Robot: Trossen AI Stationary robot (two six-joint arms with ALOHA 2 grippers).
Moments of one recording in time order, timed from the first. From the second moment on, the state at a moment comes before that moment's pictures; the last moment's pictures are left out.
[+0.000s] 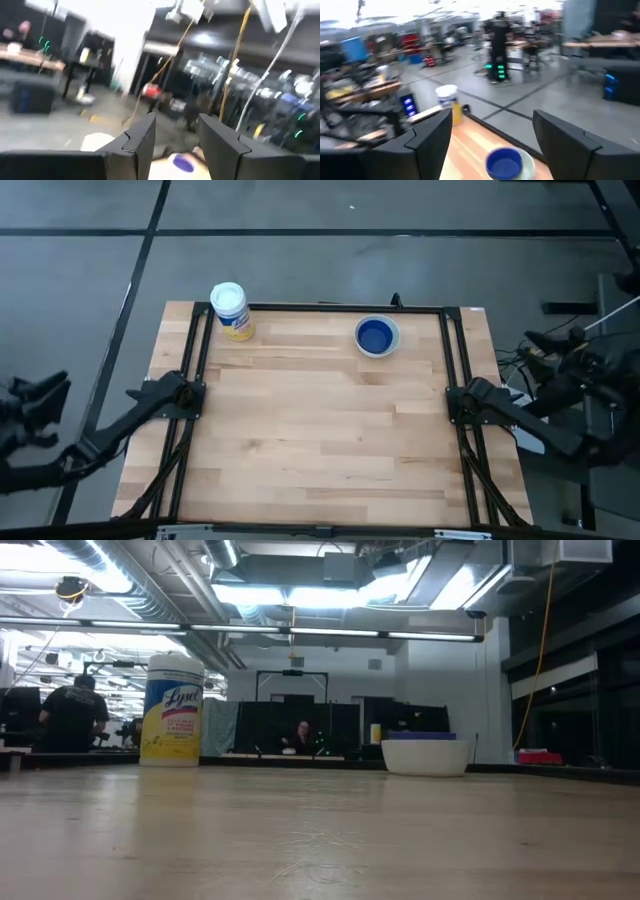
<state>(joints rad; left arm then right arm) 0.97 0.26 2.01 -1.55 0.07 -0.39 -0.71 0.21 1.39 -1.17 -0.11 0.16</state>
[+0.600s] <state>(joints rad) 1.12 0.01 1.77 -1.55 0.27 -0.23 -0.73 0.00 0.78 -0.60 -0.35 0.12</state>
